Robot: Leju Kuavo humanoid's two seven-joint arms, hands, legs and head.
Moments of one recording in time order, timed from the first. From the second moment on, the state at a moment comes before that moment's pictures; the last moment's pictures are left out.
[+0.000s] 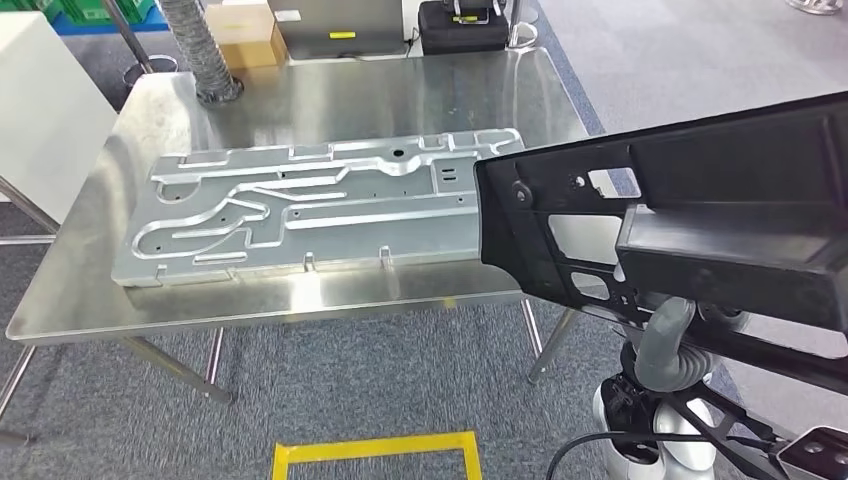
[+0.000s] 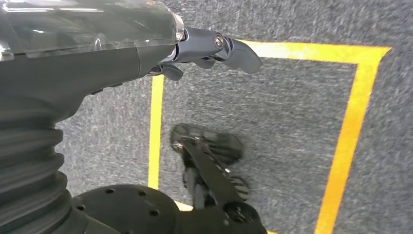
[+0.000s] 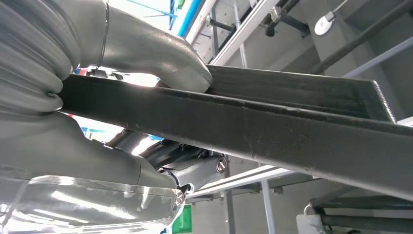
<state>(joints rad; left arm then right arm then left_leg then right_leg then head) -0.09 -0.09 1.27 -0.21 -1.02 -0.06 -0.23 -0.09 0.06 0.02 -2.10 -0.07 0.32 -0.68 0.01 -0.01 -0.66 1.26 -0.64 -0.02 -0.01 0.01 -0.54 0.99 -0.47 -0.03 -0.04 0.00</state>
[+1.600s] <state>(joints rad) -0.13 -0.09 1.25 -0.21 -1.06 -0.08 -0.29 -0.95 0.05 0.47 -0.51 1.38 -0.22 -0.33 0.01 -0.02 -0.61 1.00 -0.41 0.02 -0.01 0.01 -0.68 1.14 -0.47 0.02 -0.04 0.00</state>
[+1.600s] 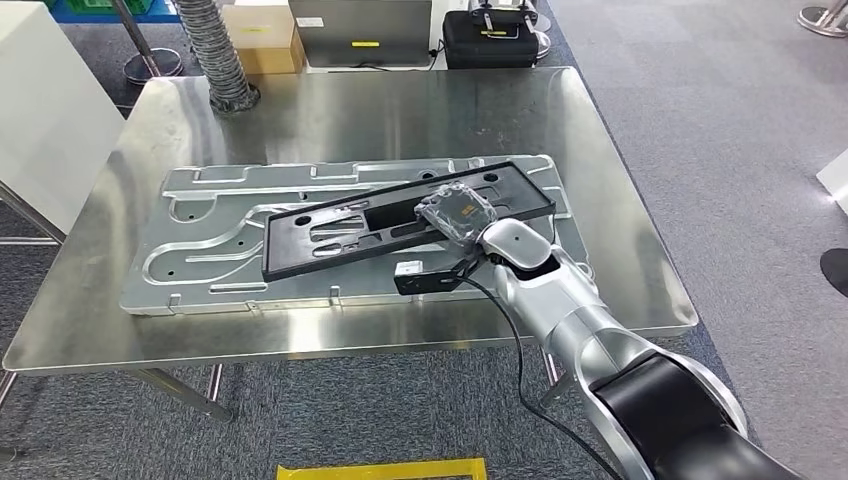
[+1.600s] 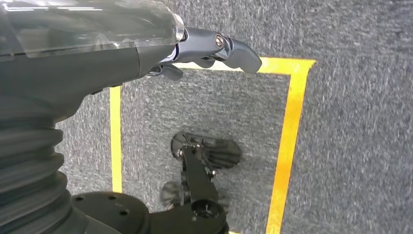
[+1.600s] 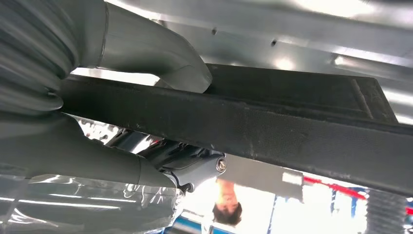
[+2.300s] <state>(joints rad) -0.12 -0.09 1.24 -0.21 -1.06 -0.10 -0.34 -0.90 0.02 0.46 -0.35 1.27 -0.27 -0.31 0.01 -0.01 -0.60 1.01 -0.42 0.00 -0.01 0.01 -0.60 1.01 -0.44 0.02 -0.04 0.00</state>
